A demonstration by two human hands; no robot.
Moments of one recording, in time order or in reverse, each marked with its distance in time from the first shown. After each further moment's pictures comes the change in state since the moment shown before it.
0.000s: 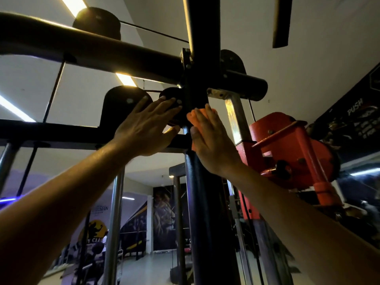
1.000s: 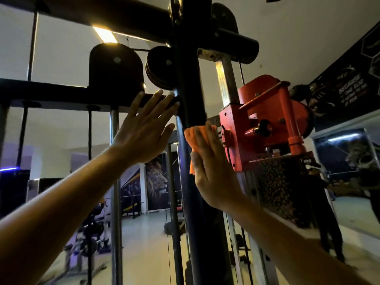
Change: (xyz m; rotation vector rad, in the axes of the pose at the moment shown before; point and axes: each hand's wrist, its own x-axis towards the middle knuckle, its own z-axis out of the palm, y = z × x) left_hand -0.080 0.048 0.041 0.021 0.085 0.114; right_hand -0.164 -0.014 0.023 -0.056 0.057 -0.002
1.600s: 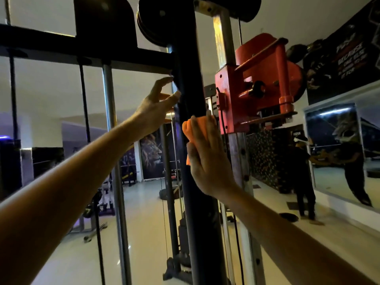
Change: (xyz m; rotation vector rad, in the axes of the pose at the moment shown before) left_hand -0.017 0.057 -0.002 -1.465 -0.198 -0.683; right_hand -0.071 -0.020 -0.002 -0.012 -0.067 0.117
